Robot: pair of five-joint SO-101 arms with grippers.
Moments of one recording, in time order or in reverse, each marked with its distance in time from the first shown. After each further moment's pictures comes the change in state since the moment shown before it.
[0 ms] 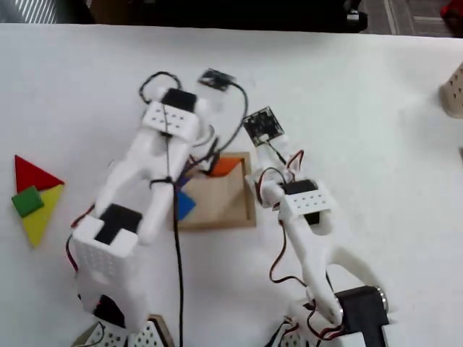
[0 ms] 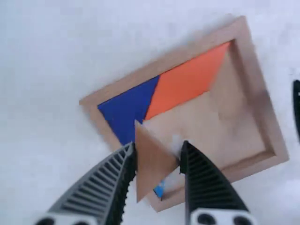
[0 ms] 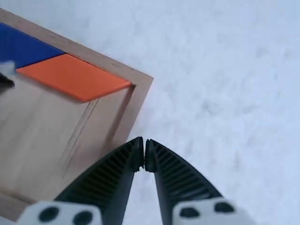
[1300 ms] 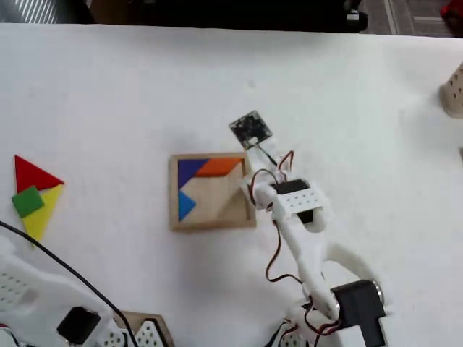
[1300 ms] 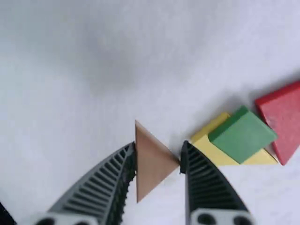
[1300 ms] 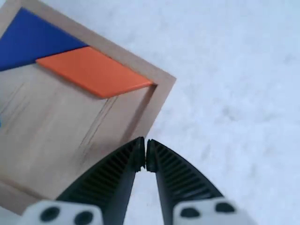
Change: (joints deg) left arm -77.1 -0.5 0.4 5.6 23.3; right arm -2.1 1.8 -0.5 0.0 1.1
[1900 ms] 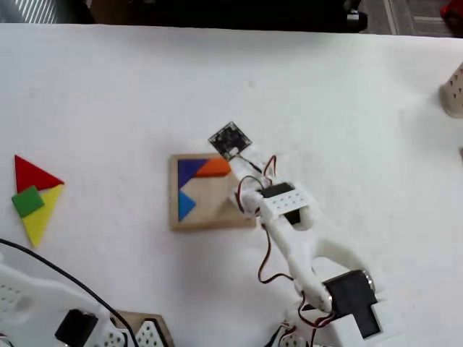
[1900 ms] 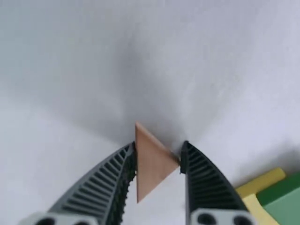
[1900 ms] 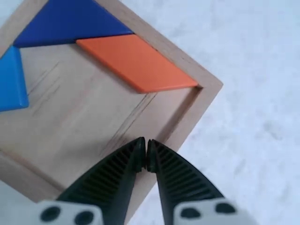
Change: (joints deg) left arm -6.8 0.0 18.4 -20.1 1.6; right arm -5.5 4.7 -0.4 -1.1 4.7
